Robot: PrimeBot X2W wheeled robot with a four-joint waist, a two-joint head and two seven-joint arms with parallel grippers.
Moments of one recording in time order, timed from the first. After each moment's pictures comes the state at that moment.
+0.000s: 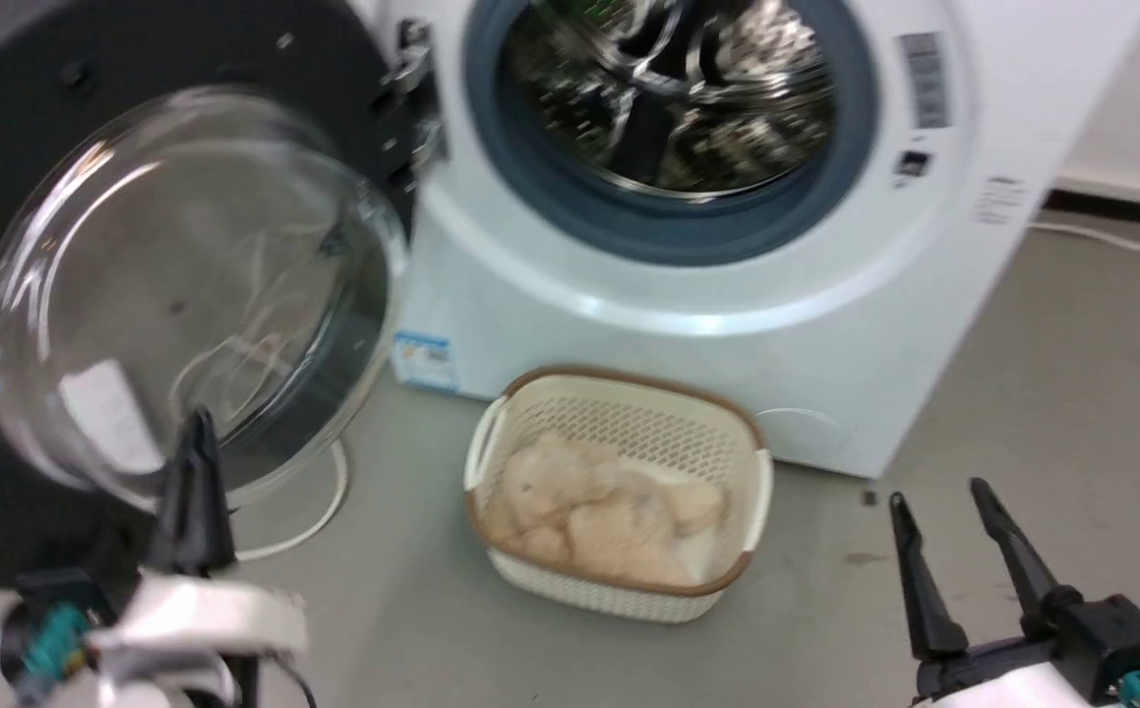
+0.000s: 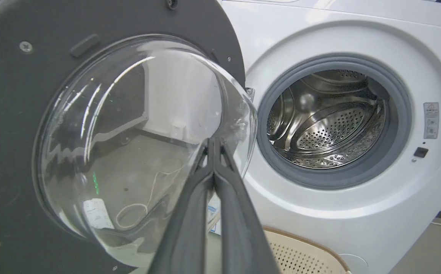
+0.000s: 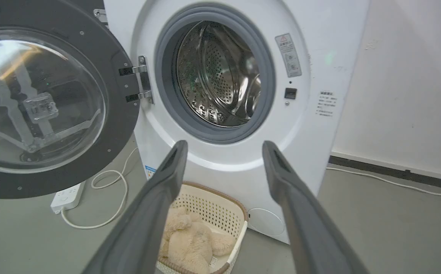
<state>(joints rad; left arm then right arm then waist) -0.11 0.27 -0.06 0.03 -0.41 0.12 -0.24 0.06 -0.05 0.02 -0.03 0.06 0.13 -0.24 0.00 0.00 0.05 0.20</state>
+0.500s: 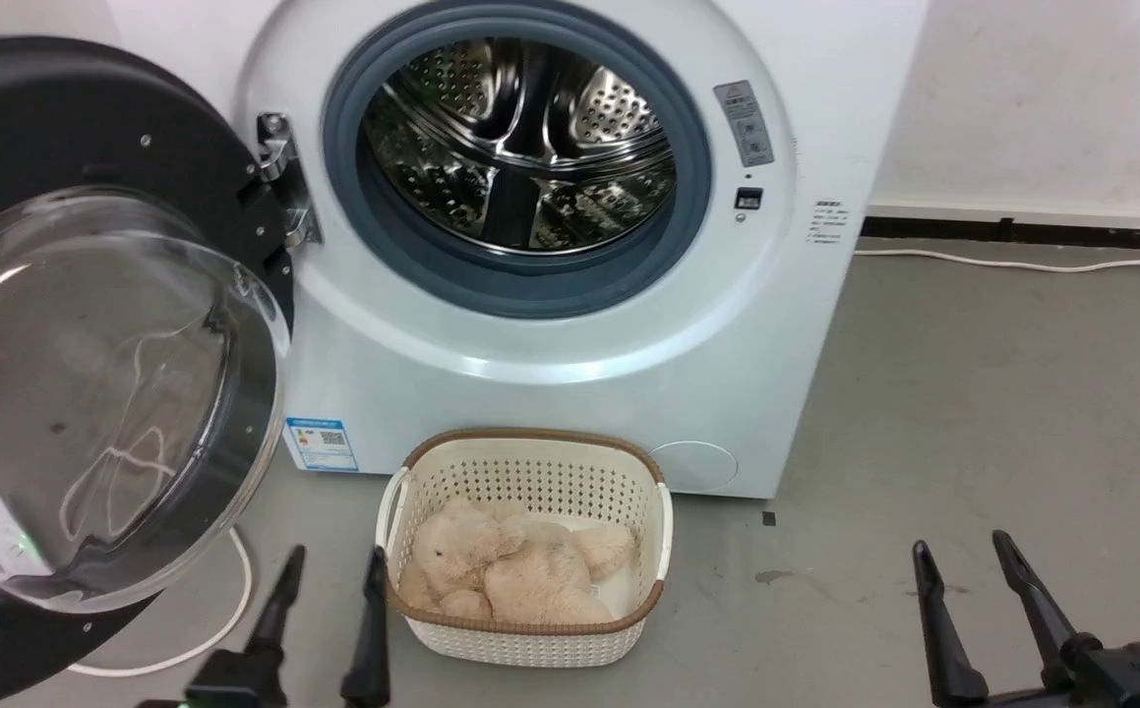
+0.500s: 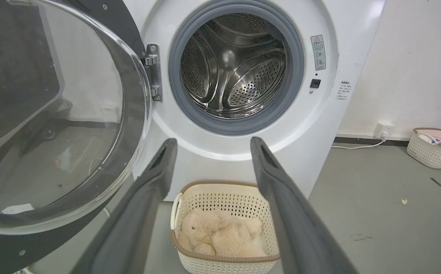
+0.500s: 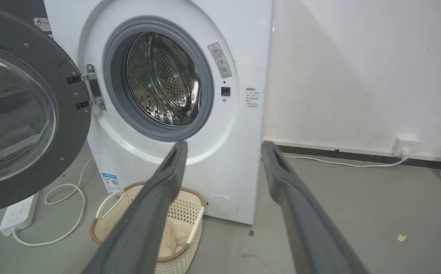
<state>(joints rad) 0.10 0.22 -0.23 -0.01 -0.29 0.17 -0.24 0.15 -0.05 -0.02 -0.04 0.08 0.13 -0.24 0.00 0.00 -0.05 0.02</state>
